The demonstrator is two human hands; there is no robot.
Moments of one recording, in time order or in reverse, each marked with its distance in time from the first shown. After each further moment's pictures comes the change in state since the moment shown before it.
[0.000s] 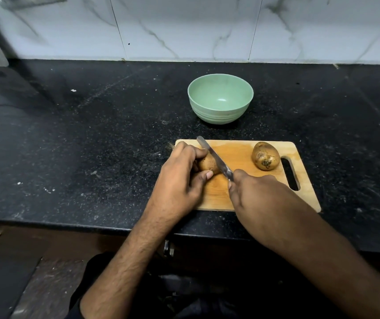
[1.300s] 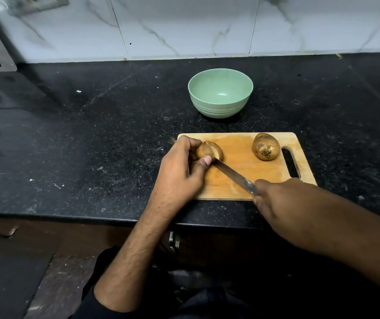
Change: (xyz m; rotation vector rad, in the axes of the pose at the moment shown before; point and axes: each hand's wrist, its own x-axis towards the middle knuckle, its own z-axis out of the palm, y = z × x) left_hand 0.001 0.004 -0.002 0.006 -0.013 -0.182; right_hand -0.019 0.037 -0.008 -0.147 -0.168 -0.077
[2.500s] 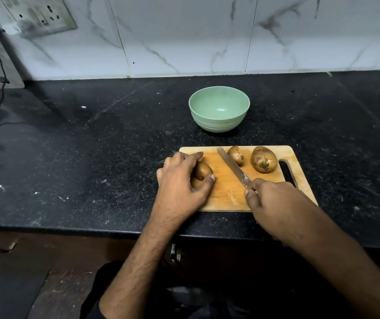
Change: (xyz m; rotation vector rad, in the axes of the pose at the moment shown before) left_hand -0.002 0.001 0.000 0.226 -0.040 -0.034; right_hand 0.027 -0.001 0.020 0.190 0.292 0.131
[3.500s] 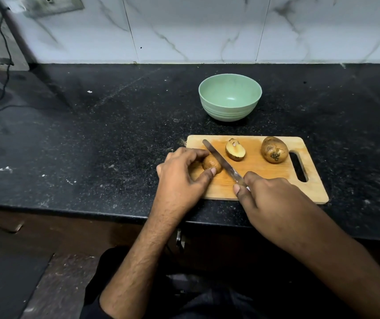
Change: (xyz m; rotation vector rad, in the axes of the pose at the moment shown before) left_hand -0.015 -0.006 -0.008 -0.242 0.089 -0.061; right_hand -0.021 -0.032 -0.002 -0.025 -0.034 -0.119
